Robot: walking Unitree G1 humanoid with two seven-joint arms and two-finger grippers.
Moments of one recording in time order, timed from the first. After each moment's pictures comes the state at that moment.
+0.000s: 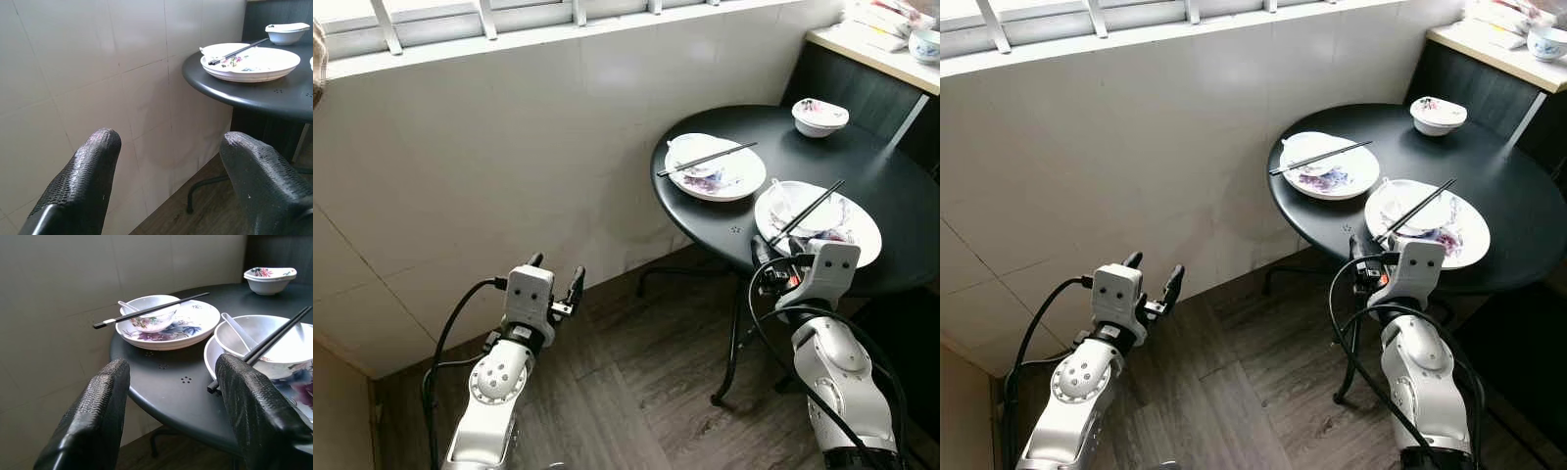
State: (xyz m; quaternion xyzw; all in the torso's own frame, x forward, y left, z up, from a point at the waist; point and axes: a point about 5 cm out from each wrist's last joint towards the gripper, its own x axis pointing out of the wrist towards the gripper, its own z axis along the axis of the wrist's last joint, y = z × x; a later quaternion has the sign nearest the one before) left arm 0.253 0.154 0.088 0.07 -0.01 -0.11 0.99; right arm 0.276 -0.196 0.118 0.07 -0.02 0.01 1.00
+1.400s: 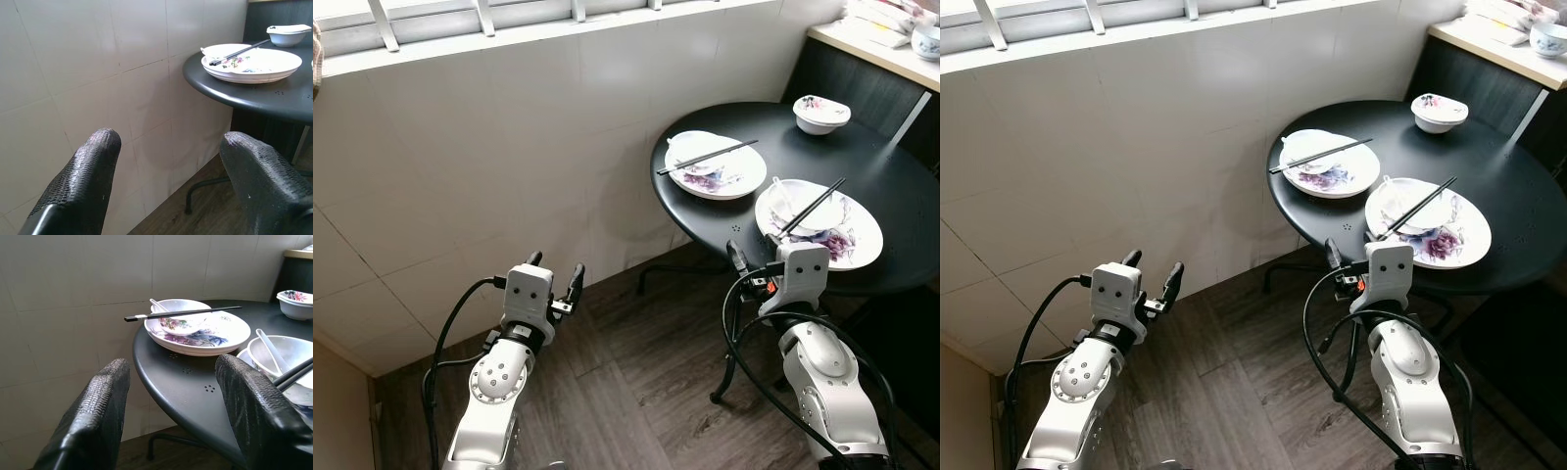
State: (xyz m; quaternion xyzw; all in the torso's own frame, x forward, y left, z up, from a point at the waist) left arm 0.252 0.154 0.089 0.06 -0.01 -0.11 0.99; right arm 0.272 -0.177 0.117 -0.01 -0.04 0.07 1.00
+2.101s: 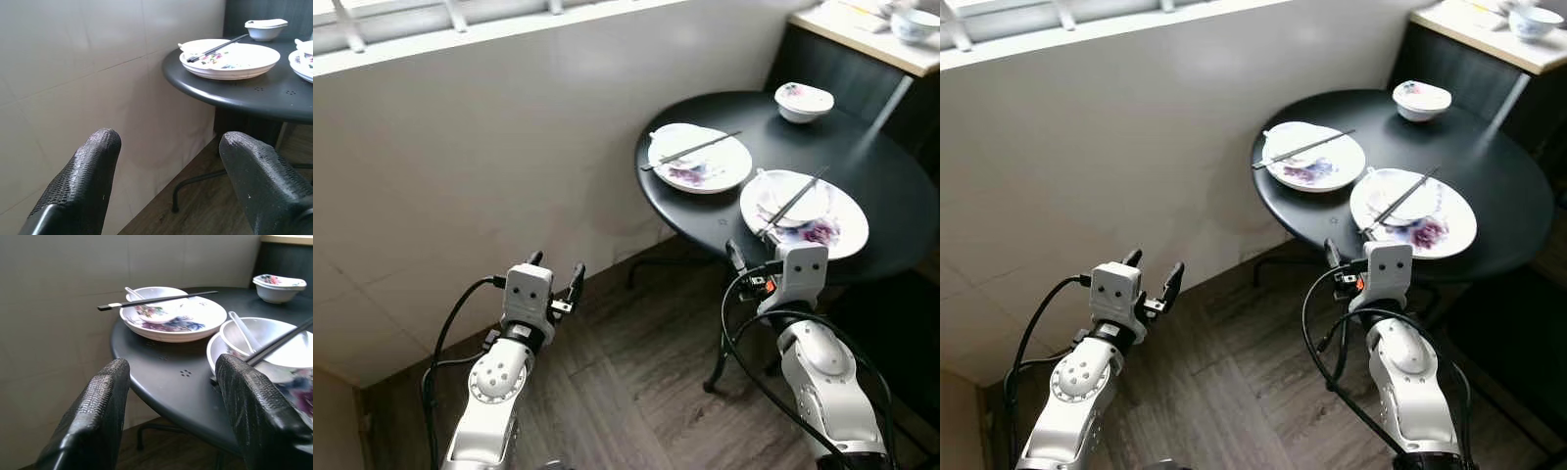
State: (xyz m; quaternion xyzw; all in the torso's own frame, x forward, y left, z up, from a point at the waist) left arm 0.253 0.154 0.090 0.06 -0.02 -0.11 0.99; right arm 0.273 -0.176 0.115 -0.01 -0.03 0.06 1.00
